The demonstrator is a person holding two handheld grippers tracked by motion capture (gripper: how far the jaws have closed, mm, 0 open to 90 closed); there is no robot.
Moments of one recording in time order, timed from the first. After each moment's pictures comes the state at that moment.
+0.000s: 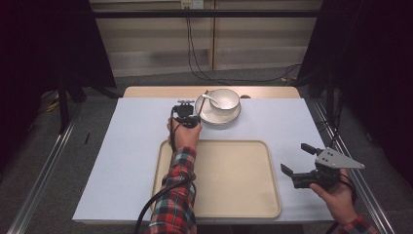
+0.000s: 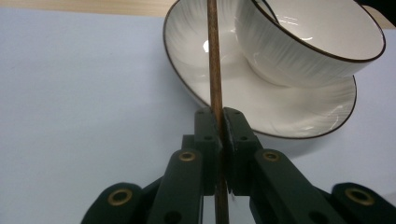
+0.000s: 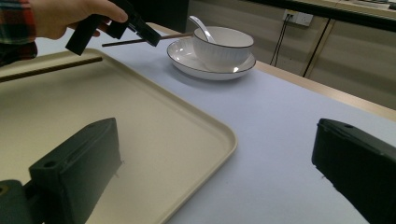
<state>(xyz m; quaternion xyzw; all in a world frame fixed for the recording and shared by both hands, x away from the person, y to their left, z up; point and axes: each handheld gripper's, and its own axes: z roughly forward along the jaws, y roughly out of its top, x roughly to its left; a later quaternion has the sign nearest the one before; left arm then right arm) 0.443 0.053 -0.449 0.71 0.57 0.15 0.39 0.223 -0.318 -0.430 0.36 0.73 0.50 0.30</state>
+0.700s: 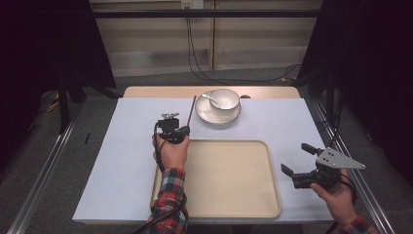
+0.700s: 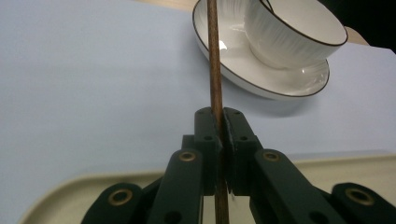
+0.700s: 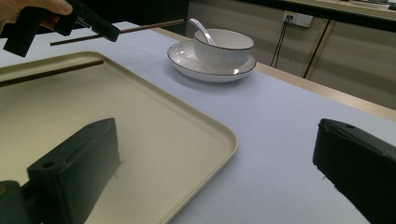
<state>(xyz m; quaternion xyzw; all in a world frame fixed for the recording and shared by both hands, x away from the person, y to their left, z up) 0.377 0.090 -0.439 0.67 0.59 0.15 0.42 0.222 -0.318 -0.429 0.37 0.73 0.50 0.30</state>
